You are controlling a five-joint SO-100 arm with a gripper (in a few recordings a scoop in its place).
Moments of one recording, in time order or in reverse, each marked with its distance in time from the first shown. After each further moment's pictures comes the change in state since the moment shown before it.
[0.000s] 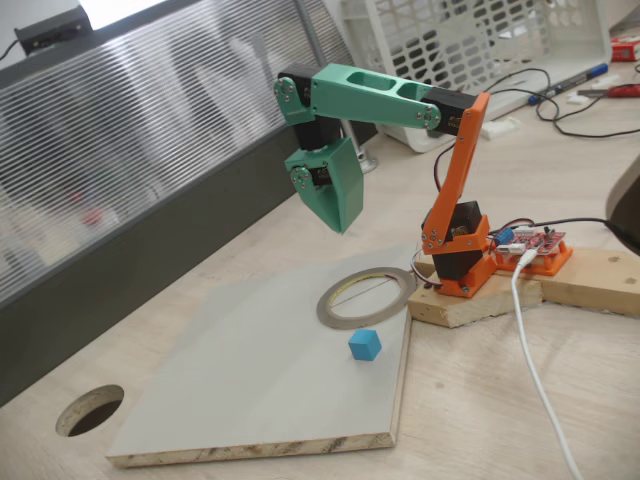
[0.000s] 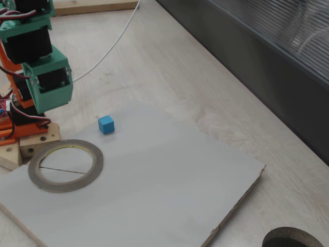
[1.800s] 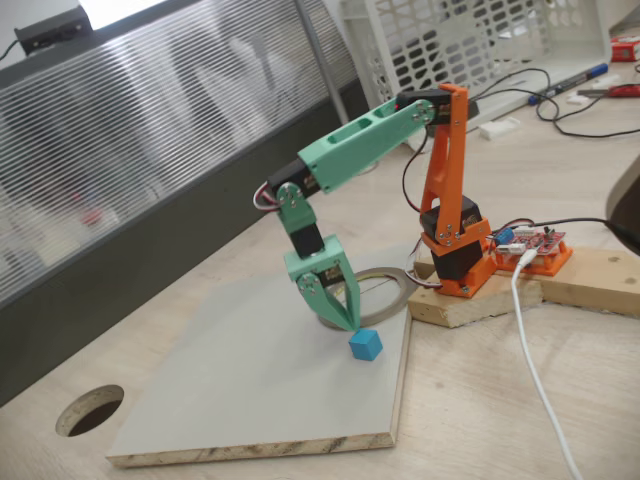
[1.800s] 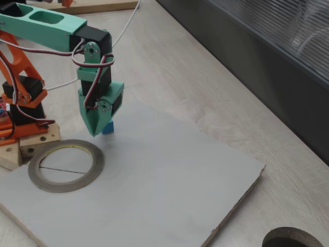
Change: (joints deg) arm -37.3 -6.9 23.4 -32.2 0.1
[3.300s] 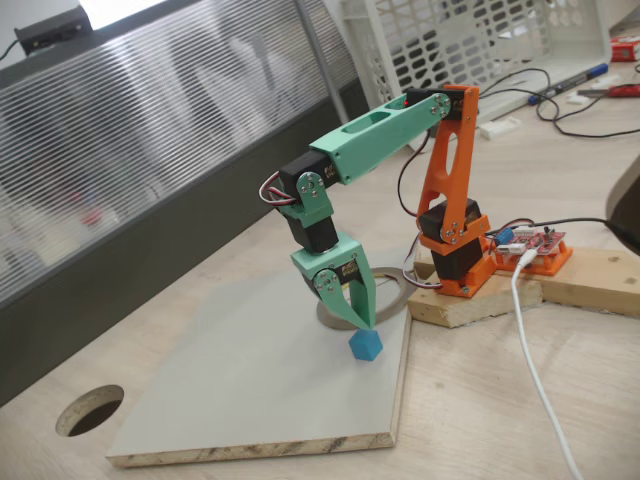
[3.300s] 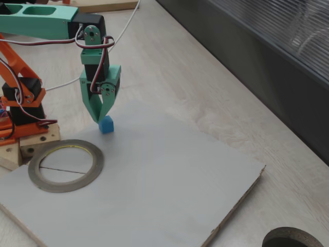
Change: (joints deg) arm -12.0 2.8 0.9 0.4 -0.2
